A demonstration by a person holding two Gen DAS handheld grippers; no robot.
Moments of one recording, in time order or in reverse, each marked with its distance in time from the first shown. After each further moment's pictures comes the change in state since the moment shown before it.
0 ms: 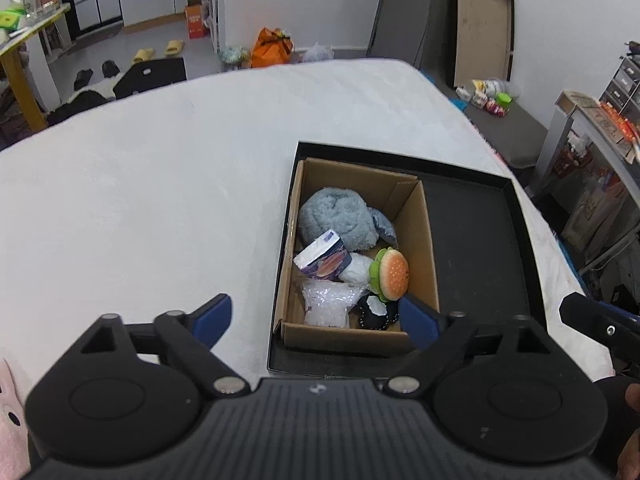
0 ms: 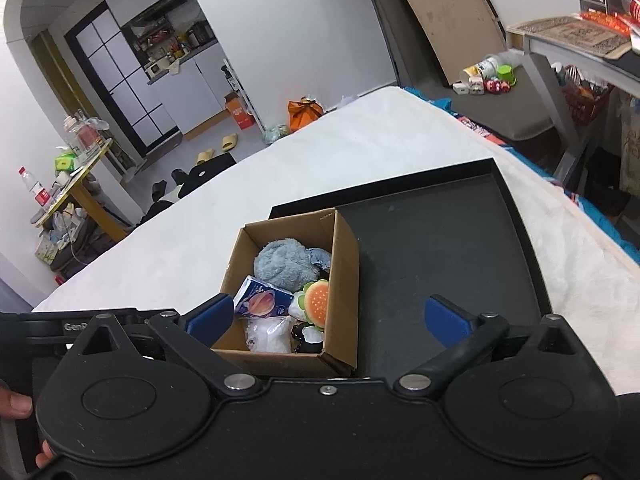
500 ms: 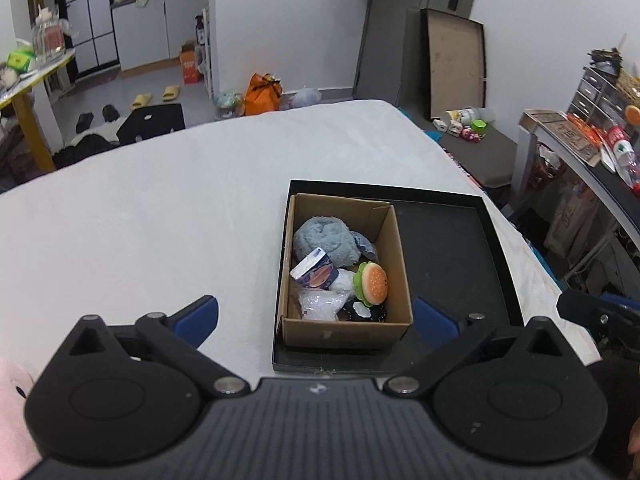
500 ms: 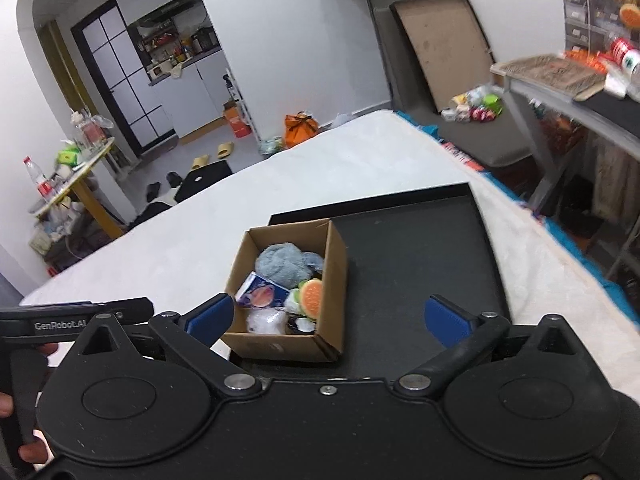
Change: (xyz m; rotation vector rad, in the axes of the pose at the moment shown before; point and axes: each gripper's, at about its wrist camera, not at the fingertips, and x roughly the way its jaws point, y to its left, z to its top) left arm -0.072 -0.011 -0.024 0.060 -0.122 -0.005; right arm -0.059 0.019 -0.006 -0.060 -0.048 -0.058
